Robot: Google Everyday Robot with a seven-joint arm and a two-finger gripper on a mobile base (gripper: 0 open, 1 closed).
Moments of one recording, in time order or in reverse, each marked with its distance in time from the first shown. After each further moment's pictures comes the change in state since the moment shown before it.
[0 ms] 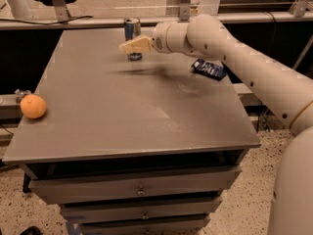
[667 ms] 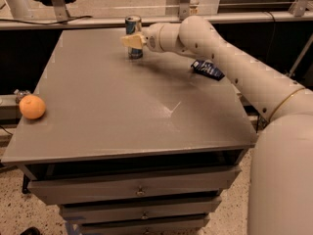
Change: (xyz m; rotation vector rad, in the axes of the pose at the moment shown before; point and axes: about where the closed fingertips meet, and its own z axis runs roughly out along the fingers) arm -0.001 0.000 0.039 -0.039 -0.027 0.062
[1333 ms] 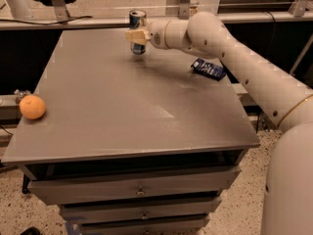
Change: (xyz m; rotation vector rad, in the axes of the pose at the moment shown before) arm -0.019 0.010 -0.021 -0.045 -0.048 -0.010
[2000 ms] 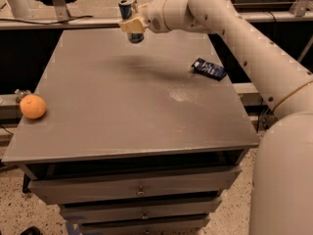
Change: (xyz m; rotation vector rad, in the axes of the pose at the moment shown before) arm -0.043 0.020 -0.014 -0.102 0.066 -0.263
